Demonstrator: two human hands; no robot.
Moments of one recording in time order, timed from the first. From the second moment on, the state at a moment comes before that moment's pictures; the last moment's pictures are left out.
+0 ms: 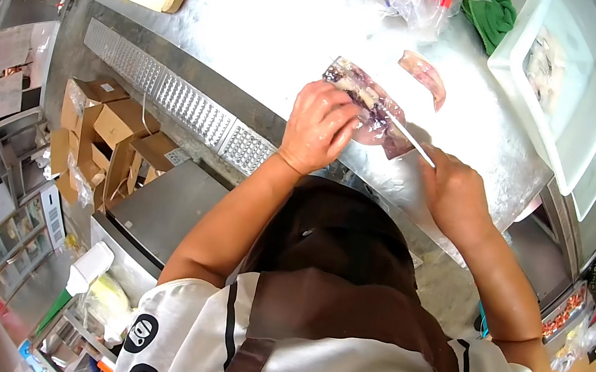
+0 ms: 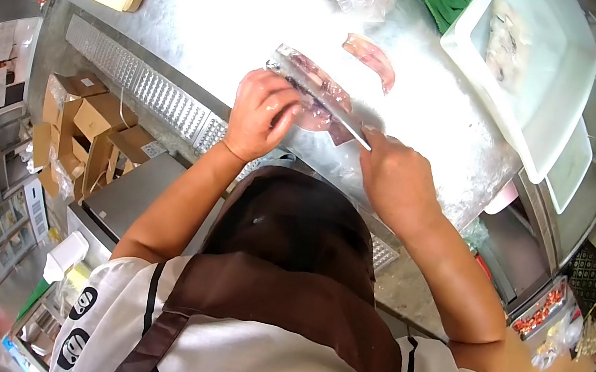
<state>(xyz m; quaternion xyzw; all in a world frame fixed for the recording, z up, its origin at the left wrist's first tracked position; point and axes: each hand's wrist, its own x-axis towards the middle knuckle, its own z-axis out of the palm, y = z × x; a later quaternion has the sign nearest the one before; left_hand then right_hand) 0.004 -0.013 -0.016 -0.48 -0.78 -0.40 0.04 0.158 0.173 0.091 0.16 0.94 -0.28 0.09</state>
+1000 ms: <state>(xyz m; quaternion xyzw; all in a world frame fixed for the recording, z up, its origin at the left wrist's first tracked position) 0.015 0.001 -0.022 -0.50 -0.78 -0.36 0.01 0.114 0.164 0.074 0.13 0.92 -0.29 0.21</state>
